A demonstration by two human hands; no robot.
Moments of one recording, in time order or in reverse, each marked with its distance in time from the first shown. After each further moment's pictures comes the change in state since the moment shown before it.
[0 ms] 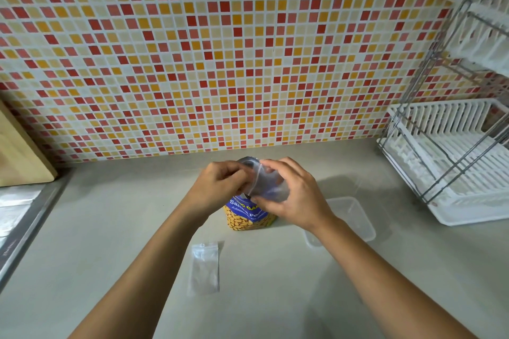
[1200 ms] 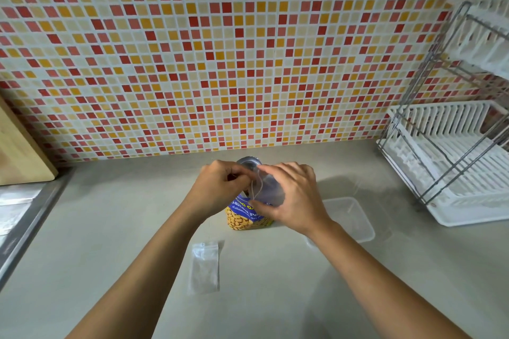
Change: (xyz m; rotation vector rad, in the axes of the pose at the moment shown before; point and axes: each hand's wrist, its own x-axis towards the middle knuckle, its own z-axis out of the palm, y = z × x) left_hand -0.003 0.006 -0.001 0.235 0.015 0.061; right_hand -0.003 0.007 0.015 -0.288 0.075 -0.036
